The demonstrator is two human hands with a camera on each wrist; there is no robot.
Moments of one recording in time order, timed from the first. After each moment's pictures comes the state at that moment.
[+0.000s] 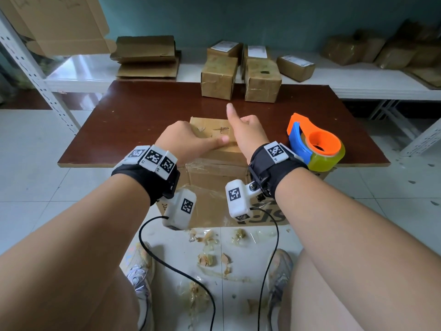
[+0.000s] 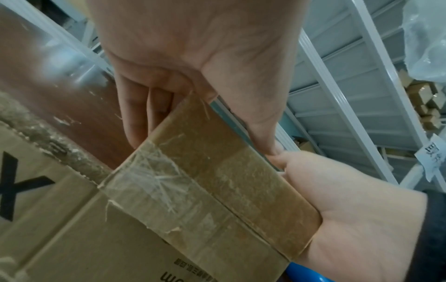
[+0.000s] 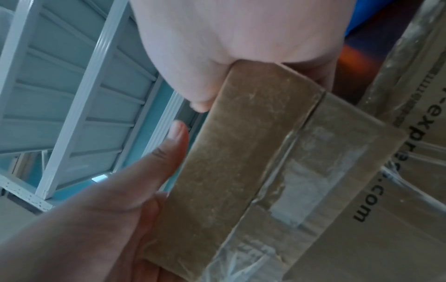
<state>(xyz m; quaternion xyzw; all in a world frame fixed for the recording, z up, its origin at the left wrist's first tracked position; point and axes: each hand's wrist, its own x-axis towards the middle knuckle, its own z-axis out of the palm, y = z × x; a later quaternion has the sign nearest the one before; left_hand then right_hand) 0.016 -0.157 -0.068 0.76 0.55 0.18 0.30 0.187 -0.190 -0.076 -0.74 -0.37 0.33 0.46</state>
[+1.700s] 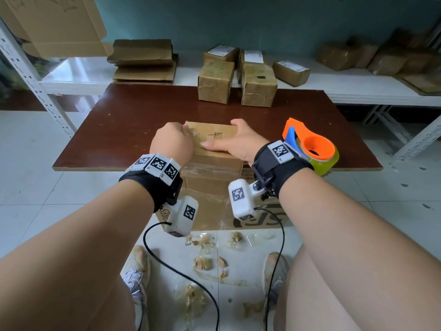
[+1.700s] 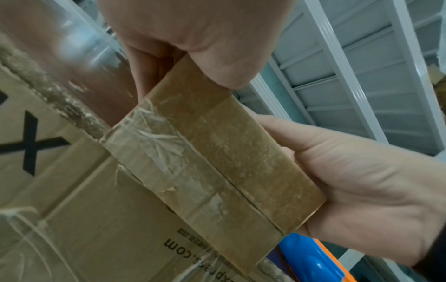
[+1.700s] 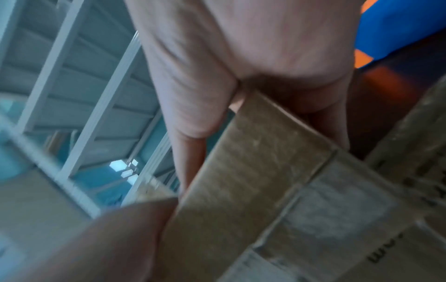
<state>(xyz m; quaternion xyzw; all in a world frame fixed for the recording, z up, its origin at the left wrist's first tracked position) 0.021 -0.138 -0.086 0.69 0.64 0.27 0.22 0.192 -0.197 -0.058 -0.75 -0.49 0.37 0.26</state>
